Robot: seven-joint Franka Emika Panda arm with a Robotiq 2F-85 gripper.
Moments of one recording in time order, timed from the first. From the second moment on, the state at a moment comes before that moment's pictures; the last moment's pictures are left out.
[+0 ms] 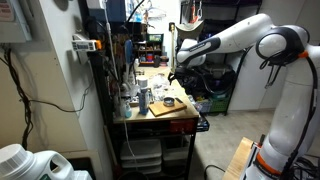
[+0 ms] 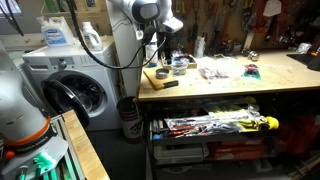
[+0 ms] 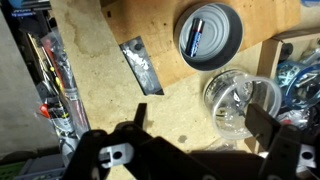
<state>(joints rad) -0.07 0.13 -0.11 -1.94 0.13 2.30 0.49</state>
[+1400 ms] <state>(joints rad) -0.07 0.52 -0.10 -1.58 0.23 2.24 0.54</state>
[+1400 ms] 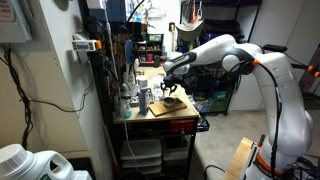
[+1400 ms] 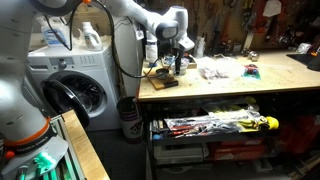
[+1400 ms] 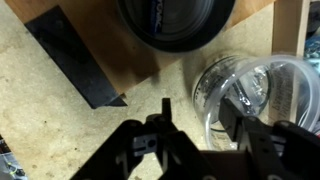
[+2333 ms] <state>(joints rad) -0.16 0.52 -0.05 -1.54 0.40 2.24 0.27</state>
